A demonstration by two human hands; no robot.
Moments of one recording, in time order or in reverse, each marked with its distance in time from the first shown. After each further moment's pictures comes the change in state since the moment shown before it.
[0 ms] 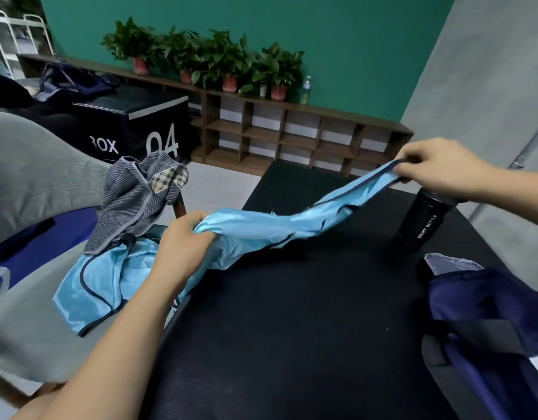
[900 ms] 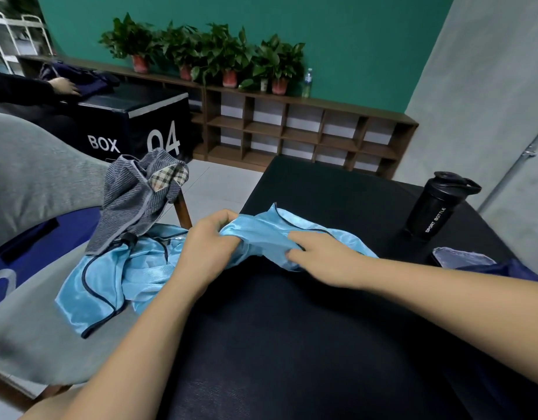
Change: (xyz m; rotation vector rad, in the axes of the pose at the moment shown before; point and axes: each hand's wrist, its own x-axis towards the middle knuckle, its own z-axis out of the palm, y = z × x) left_hand -0.013 0.021 0.026 -0.045 -0.126 0.025; right_hand -0.062 -0.106 0.170 0.380 -0.398 -0.202
